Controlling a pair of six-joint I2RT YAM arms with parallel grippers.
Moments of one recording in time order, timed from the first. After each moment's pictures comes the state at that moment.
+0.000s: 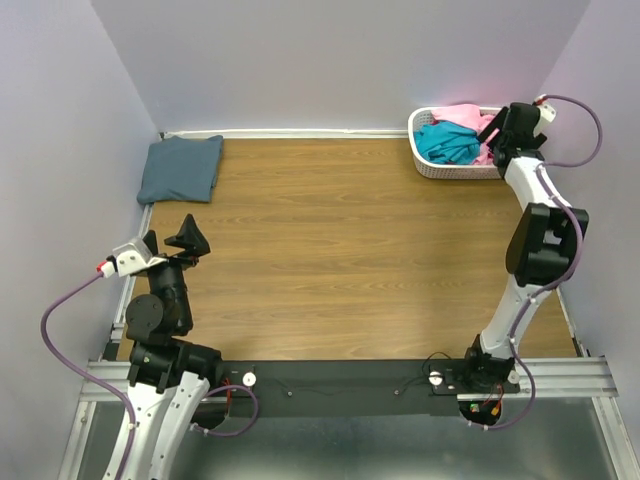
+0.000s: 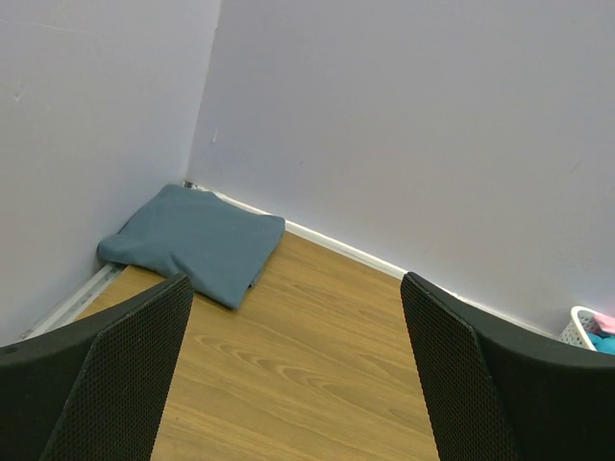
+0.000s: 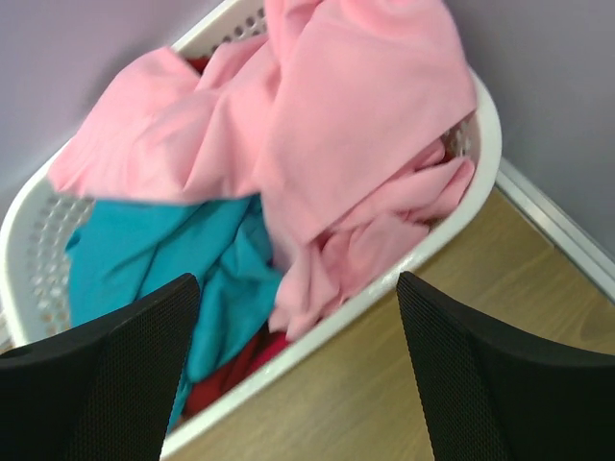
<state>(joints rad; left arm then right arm) -0.24 0.20 0.49 0.02 -0.50 -0.24 -0.14 1.95 1.61 -0.11 0.29 0.44</state>
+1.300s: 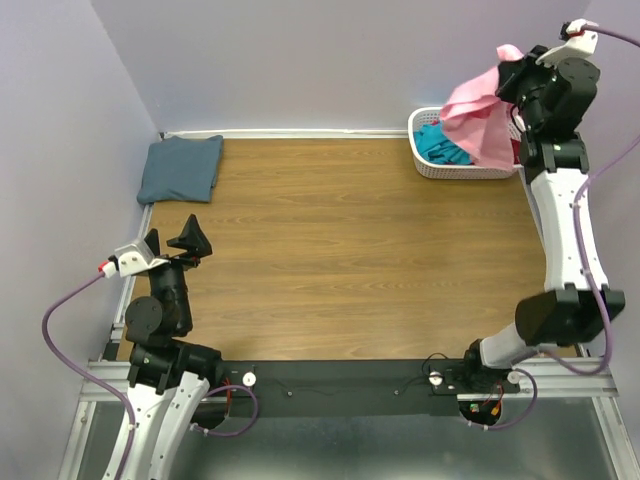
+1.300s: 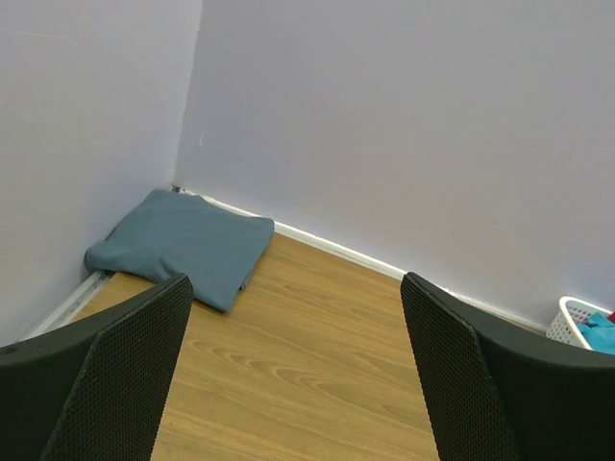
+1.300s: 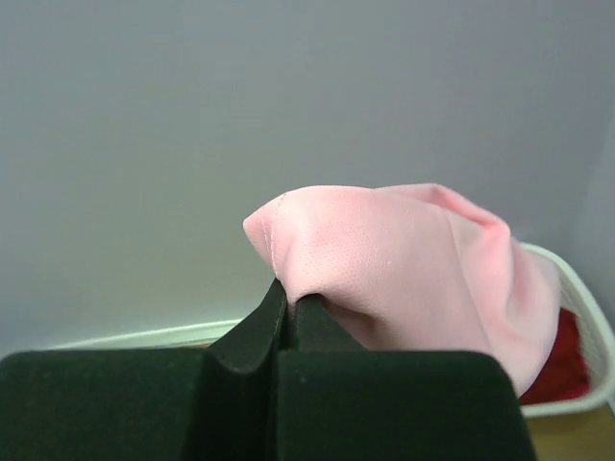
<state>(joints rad) -0.25 0.19 0.48 0.03 -0.47 -0.23 -0.07 1.59 1.76 -0.13 0.00 0.26</state>
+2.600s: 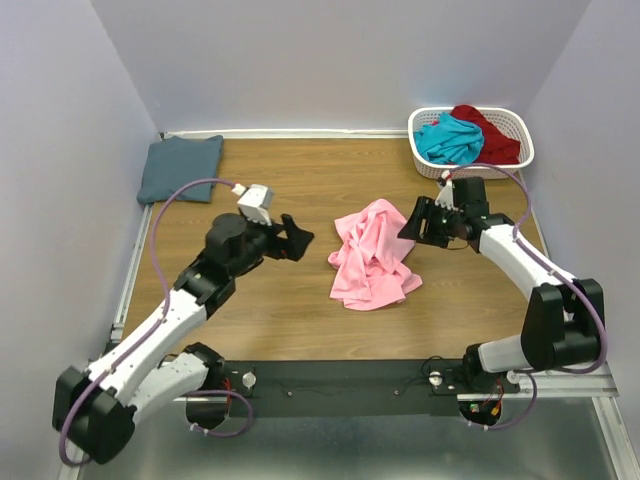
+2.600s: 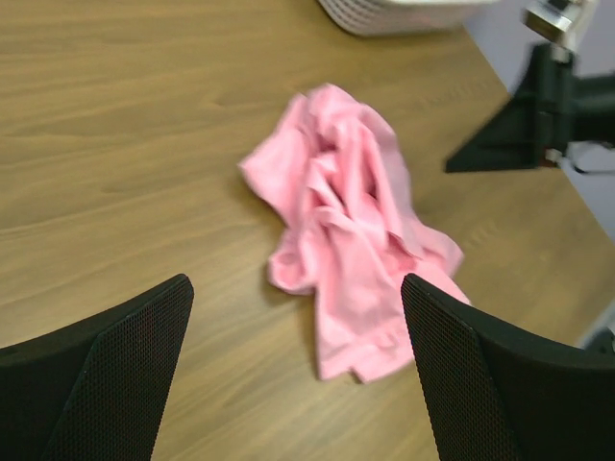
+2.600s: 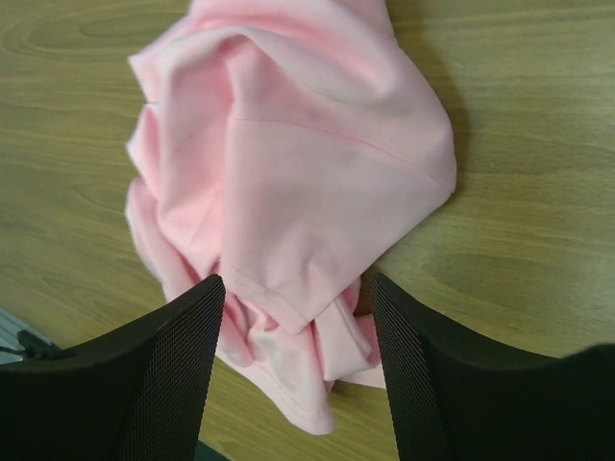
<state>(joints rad) -0.49 0.87 0.64 0.01 0.13 -0.39 0.15 1.39 0.91 -0.37 -0.40 0.37</state>
